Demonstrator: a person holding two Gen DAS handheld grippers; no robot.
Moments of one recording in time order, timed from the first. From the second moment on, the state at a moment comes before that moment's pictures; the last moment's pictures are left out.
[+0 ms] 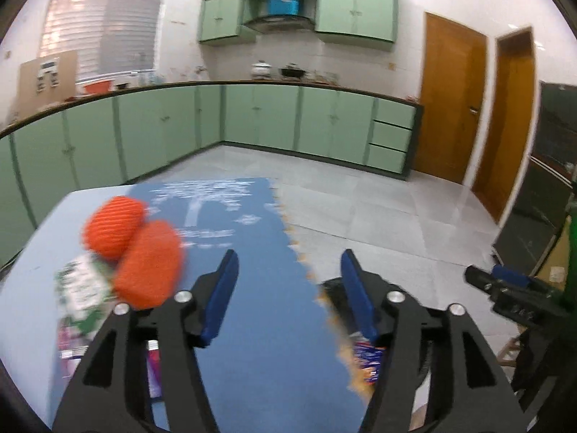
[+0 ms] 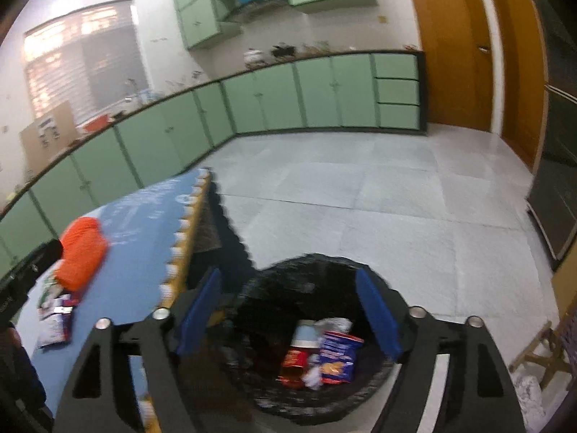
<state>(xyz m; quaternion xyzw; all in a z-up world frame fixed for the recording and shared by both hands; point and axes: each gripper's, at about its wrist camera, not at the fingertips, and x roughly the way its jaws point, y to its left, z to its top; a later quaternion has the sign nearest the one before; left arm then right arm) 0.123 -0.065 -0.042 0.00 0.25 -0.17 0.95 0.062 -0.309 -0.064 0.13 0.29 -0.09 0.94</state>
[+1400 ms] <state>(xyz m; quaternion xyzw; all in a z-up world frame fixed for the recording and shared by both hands) 0.136 0.168 -0.059 -0.04 0.27 0.05 0.96 0.213 -0.034 -0.105 0.03 0.37 0.13 0.92</state>
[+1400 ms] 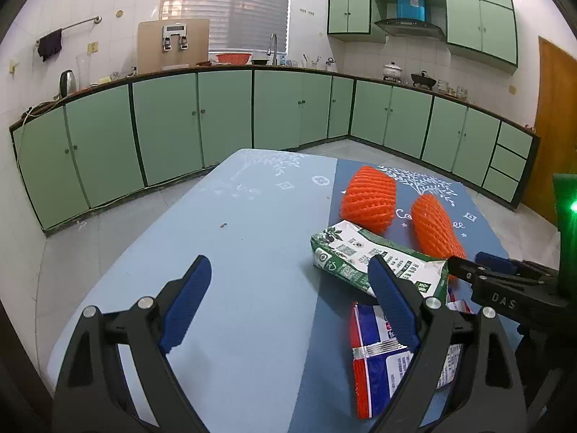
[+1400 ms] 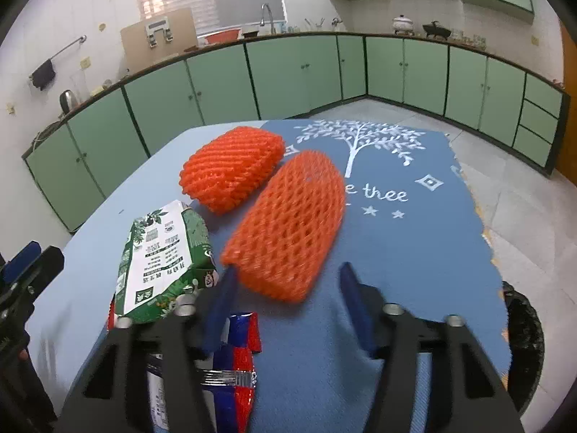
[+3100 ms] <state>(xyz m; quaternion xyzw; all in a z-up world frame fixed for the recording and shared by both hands) 0.199 0.065 -0.085 -0.05 0.33 -0.01 0.94 0.169 -0.132 -0.097 0.09 0.33 0.10 0.93</state>
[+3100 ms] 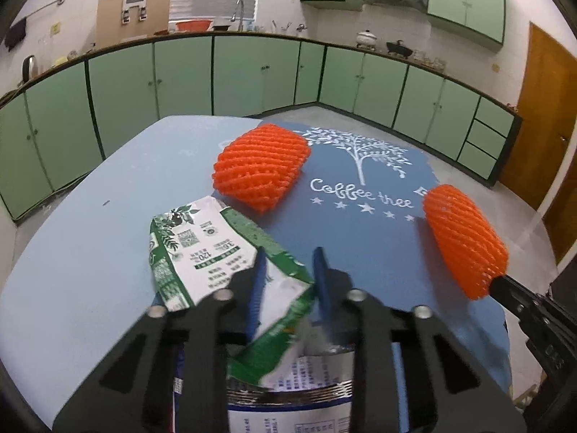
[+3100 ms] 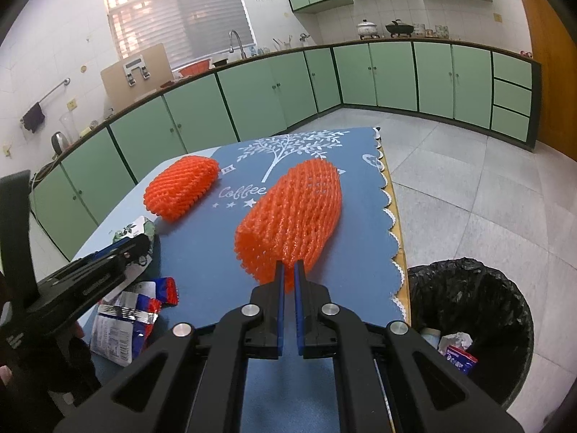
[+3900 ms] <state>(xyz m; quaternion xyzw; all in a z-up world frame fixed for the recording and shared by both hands) 0.160 0.109 -0.079 -0.09 0.33 0.02 0.94 0.165 -0.128 -0.099 0.08 0.33 0.10 0.93</state>
